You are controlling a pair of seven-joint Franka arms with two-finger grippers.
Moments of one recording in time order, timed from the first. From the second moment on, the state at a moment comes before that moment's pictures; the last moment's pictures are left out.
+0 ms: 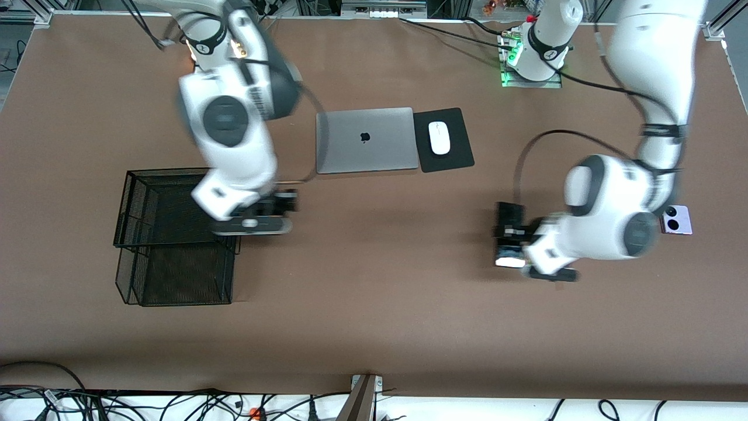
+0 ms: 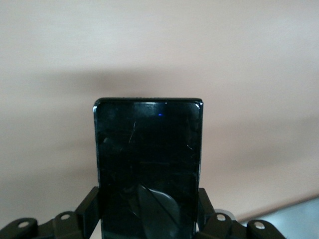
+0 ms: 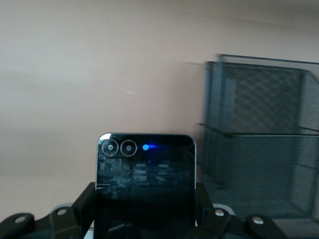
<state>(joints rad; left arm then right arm) -0.18 0.64 -0.09 -1.47 -0.28 1.95 -0.13 0.63 0.38 -0.25 -1.55 -0.06 1.92 0.32</state>
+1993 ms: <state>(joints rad) -0.29 0.52 0.08 -1.45 0.05 1.82 -0.39 0.58 0.23 -0.69 -2.05 0.19 2.25 -0.34</state>
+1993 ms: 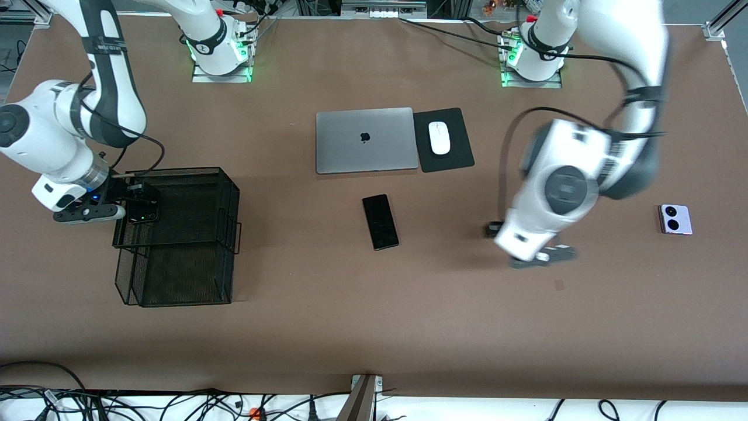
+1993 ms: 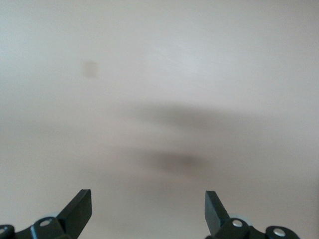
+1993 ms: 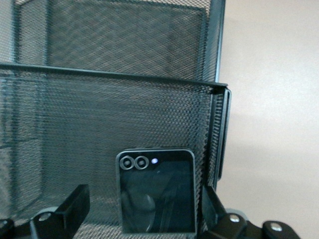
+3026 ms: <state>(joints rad) 0.38 0.57 0.08 -1.70 0.09 2.25 0.54 0.63 0.49 -0.06 -1.42 0.08 1.90 0.50</state>
